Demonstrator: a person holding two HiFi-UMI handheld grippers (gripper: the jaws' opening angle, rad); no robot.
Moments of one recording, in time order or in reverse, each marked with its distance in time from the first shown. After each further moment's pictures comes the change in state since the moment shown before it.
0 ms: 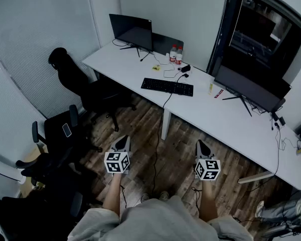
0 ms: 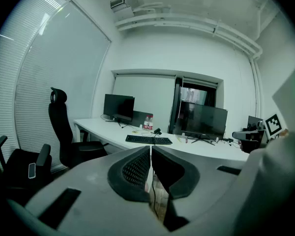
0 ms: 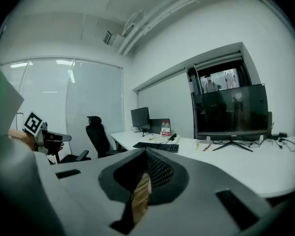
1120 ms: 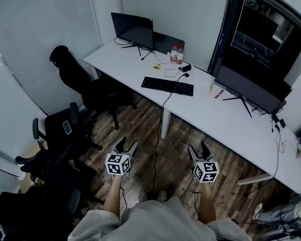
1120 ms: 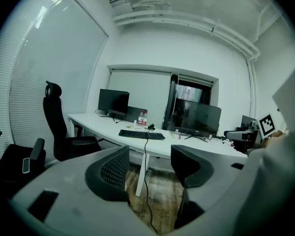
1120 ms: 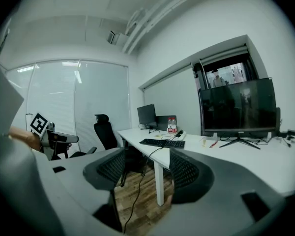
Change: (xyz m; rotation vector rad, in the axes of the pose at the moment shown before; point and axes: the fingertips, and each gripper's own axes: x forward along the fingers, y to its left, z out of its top) left arm -0.003 -0.029 -0.026 -0.014 0.043 -0.059; right arm -0.005 0.004 -0.018 -0.007 0.030 0.096
